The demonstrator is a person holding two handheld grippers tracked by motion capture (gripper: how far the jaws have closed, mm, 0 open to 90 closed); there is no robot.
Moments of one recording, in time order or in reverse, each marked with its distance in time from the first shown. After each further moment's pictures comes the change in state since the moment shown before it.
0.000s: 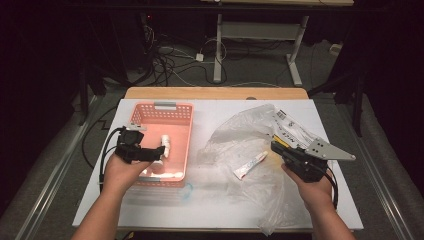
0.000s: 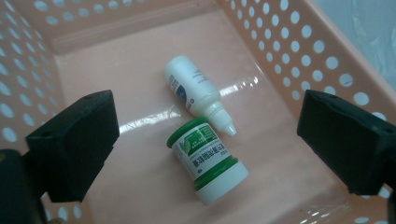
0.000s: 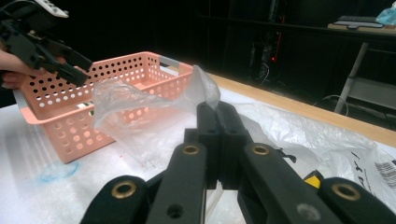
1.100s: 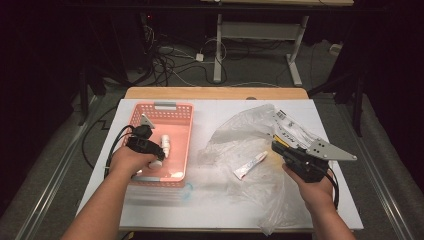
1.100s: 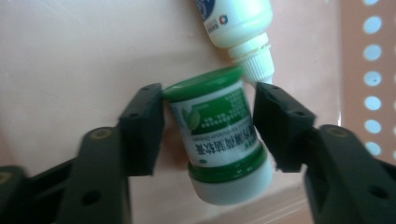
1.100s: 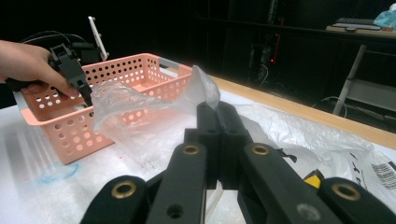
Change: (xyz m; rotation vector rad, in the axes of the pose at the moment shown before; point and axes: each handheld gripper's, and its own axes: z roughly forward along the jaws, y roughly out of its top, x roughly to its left) left arm 0.025 0.020 0.060 0.512 -0.096 -0.296; right arm 0.000 0.001 -0.002 -0.006 -0.004 0.001
